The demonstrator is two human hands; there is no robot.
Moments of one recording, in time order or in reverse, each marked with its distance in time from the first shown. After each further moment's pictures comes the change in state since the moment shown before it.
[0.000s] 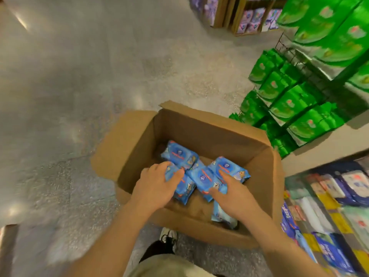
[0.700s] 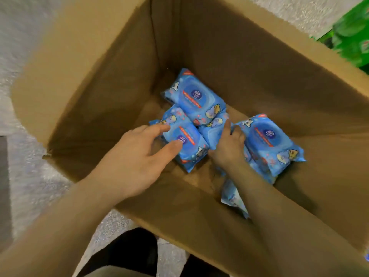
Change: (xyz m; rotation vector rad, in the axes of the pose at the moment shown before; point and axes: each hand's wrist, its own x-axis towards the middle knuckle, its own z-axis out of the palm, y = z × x) left_hand 0.110 -0.077 0.080 -0.111 -0.115 -0.148; right_hand 0.262 0.113 0.194 -0.451 -0.137 0.074
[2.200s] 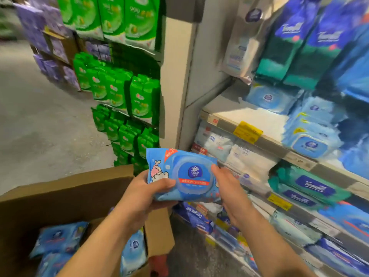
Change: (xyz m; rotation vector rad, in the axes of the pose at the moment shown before) left_hand -0.264 0.372 0.103 -0.723 -0.625 0.462; right_hand -0.487 0.278 -0.249 1.688 0.799 0.318
